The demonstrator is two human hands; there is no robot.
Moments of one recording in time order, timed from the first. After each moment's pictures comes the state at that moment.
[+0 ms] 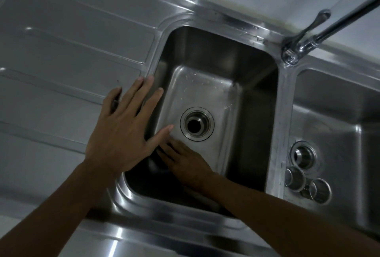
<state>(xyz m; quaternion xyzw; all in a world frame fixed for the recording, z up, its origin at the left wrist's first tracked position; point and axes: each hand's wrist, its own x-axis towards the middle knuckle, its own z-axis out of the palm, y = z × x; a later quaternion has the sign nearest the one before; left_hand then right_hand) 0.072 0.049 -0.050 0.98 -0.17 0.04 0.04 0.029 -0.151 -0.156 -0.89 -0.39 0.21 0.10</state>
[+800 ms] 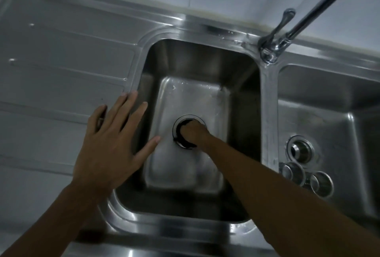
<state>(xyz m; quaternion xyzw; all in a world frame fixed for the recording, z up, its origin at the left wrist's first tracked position) 0.073 0.051 -0.055 0.98 -0.17 0.05 0.06 0.133 -0.164 -0.127 -0.82 0.20 0.39 0.36</state>
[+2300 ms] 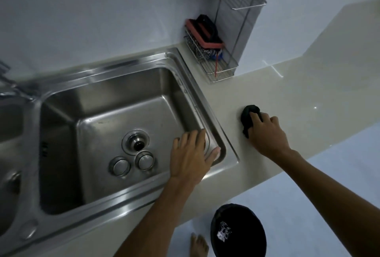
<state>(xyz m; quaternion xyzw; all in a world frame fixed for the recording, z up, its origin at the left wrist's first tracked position) -0.168 -0.596 -0.017 0.91 -0.39 -0.01 0.13 -0.255 -0.811 0.031 -0.93 0.36 0.09 0.08</state>
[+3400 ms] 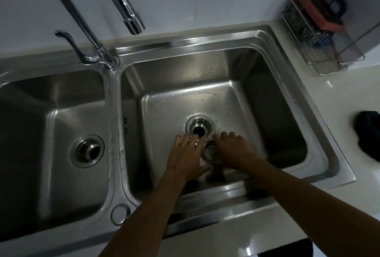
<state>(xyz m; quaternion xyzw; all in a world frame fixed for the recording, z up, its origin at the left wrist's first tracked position) -0.023 -0.392 -0.119 0.90 -0.41 -0.16 0.00 -0.074 -0.564 -0.100 -0.95 0.06 0.29 0.02</state>
